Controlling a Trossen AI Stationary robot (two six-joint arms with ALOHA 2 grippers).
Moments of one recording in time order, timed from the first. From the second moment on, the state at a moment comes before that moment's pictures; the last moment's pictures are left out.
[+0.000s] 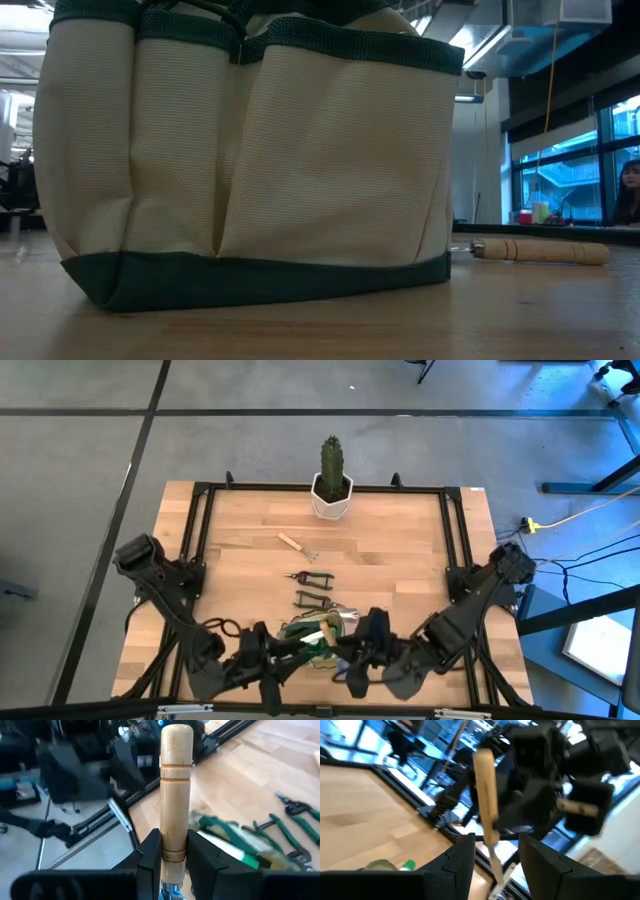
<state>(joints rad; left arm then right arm) -0.87 1.72 1.27 0.50 -1.24 -0.62 0.73 1.79 1.78 -0.64 0.73 1.04</state>
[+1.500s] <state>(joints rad) -0.69 1.77 1.38 0.34 -1.13 -0.66 0.73 1.82 1.78 -0.66 0.84 1.04</state>
